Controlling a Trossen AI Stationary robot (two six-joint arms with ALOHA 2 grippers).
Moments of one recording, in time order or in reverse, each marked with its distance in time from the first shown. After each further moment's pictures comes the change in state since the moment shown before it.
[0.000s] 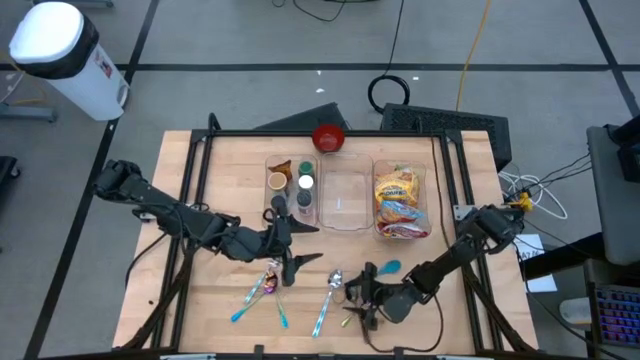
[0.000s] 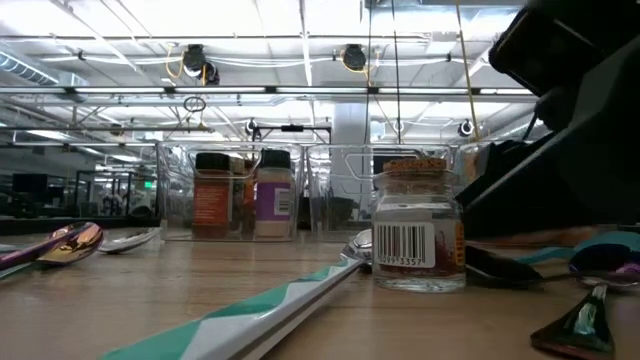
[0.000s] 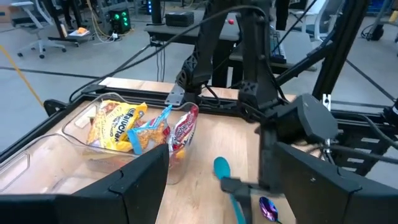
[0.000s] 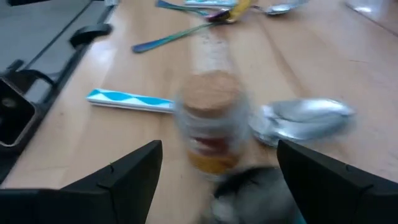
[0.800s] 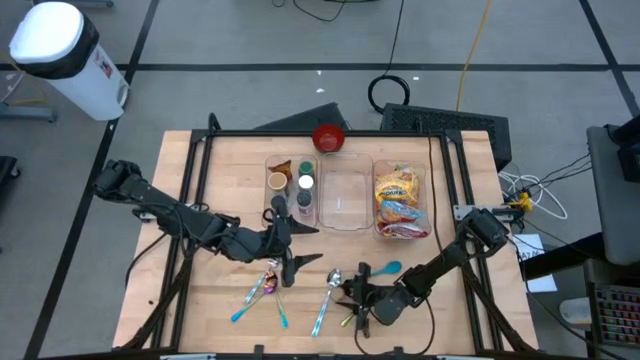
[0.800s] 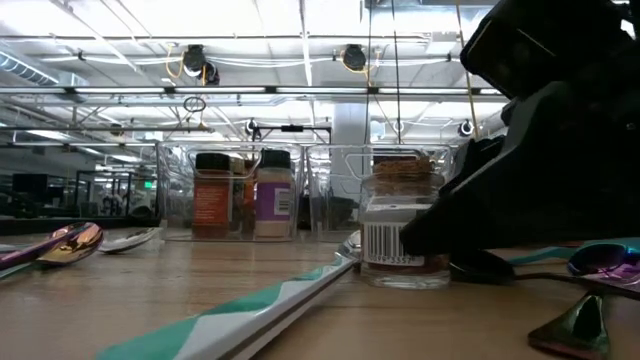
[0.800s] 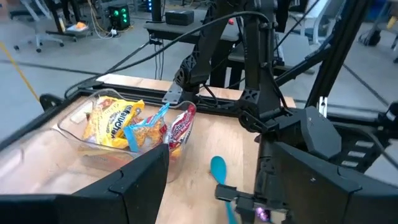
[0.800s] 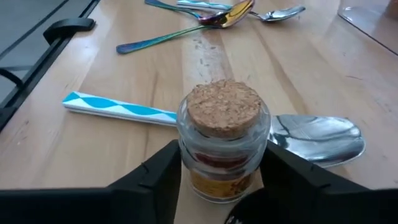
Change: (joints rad) left arm -0.001 0.003 0.000 -0.002 0.001 -0.039; right arm -0.031 0.060 0.086 -0.048 0.038 -0.065
